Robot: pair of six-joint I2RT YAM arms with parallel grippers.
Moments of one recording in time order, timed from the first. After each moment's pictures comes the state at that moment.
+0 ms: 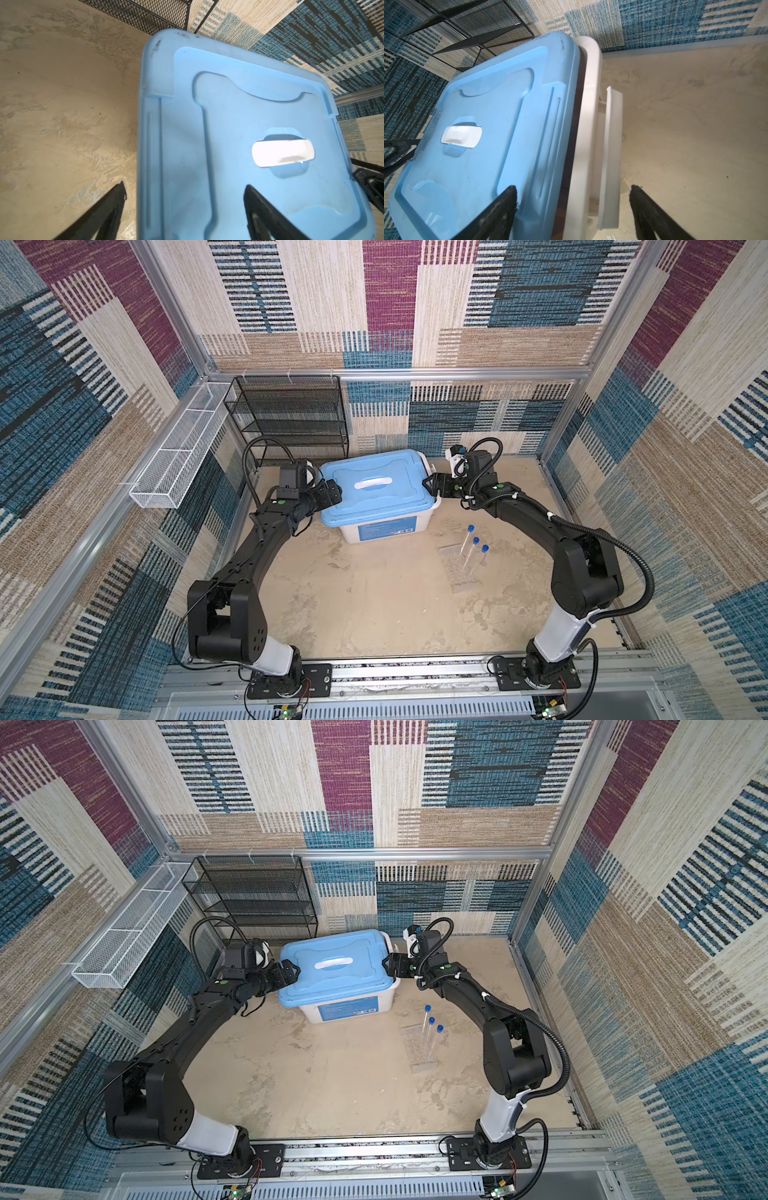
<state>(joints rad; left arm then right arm) -0.08 1.49 1.19 -0.39 0.19 -0.44 0.32 1.75 1.37 -0.21 -0.28 0.35</state>
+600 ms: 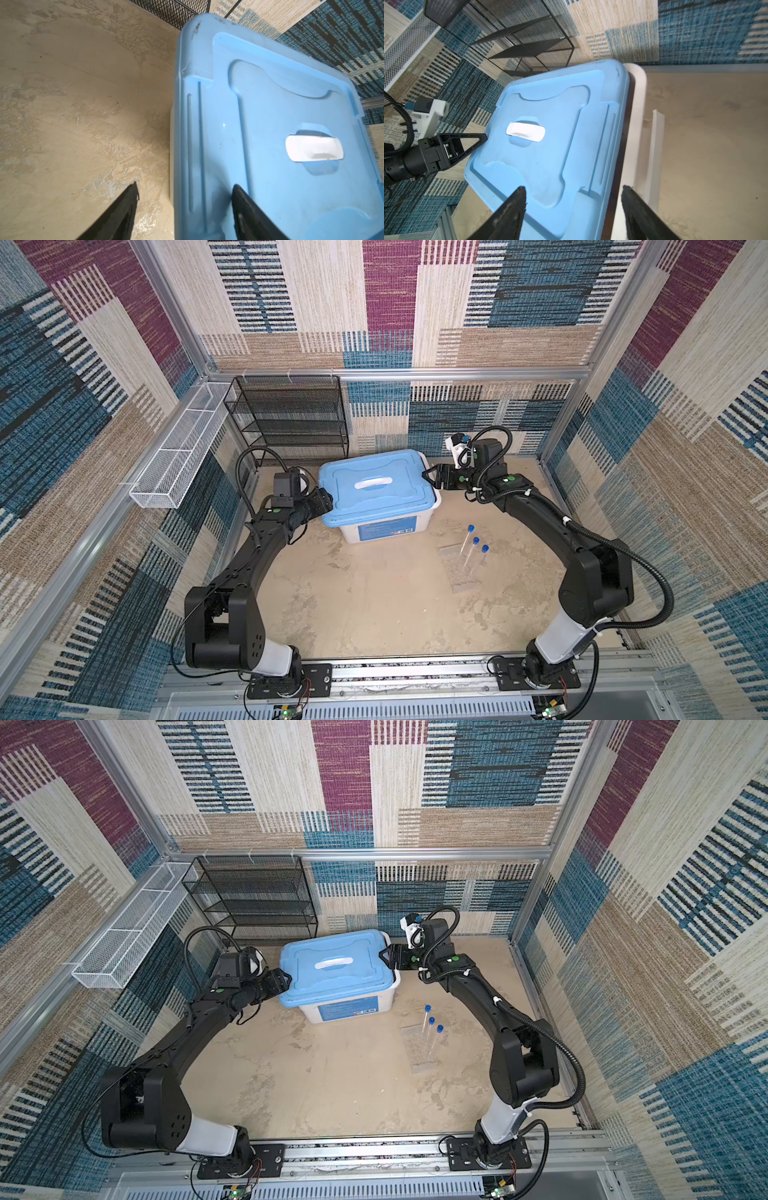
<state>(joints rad) -0.05 1.47 1.10 -0.34 0.19 -0.45 0.32 1.72 1.47 -0.32 -0.47 0.34</state>
